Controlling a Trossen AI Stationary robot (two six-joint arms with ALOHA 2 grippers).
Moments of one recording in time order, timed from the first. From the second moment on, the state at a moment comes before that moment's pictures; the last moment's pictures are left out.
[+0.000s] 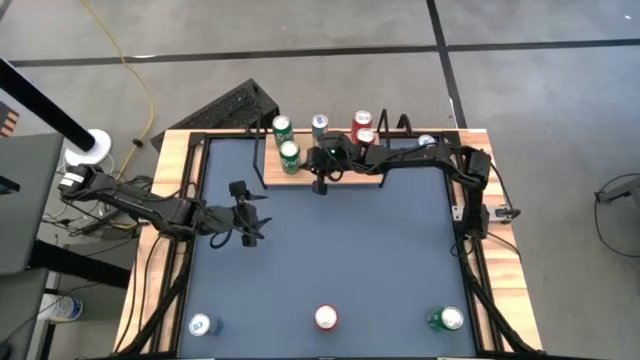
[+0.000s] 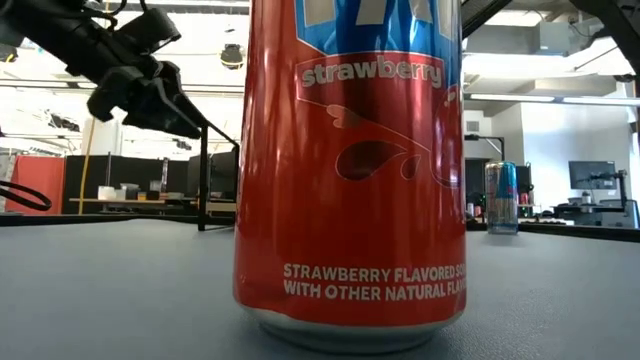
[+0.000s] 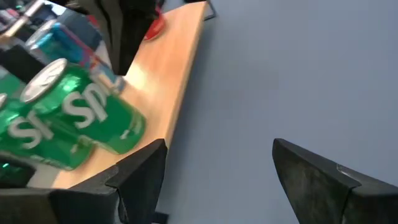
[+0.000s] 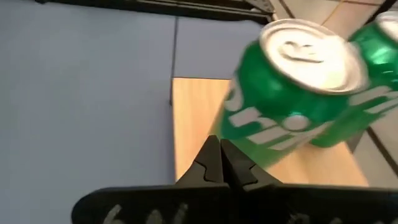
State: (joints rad) left arm -0.22 0.92 0.42 -0.03 -0.64 0.18; right arm -0.34 1.94 1.33 0.08 -0.10 -0.27
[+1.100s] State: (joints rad) left arm -0.22 0.92 0.42 0.01 -0.67 0.20; right arm -0.37 2.12 1.49 0.08 -0.13 -0.28
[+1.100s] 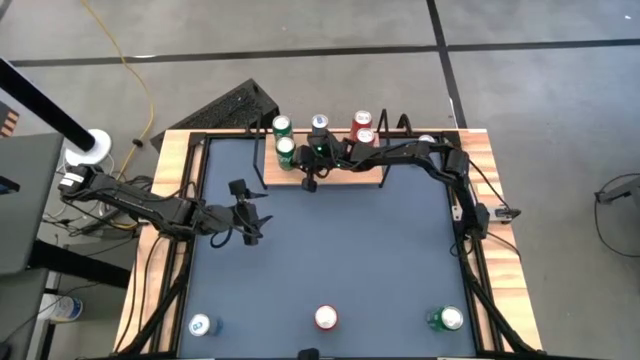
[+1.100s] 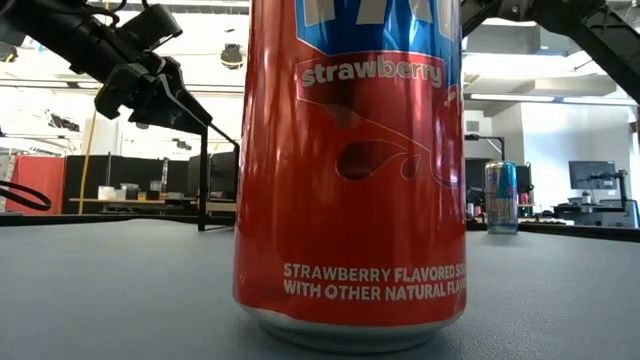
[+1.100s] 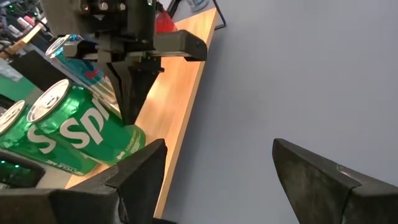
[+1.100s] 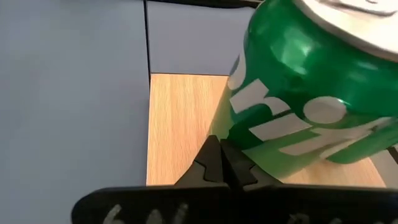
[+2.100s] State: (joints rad) left arm -0.22 0.92 0.42 0.01 -0.67 0.21; right arm -0.39 2.11 1.50 0.07 -0.13 -0.32
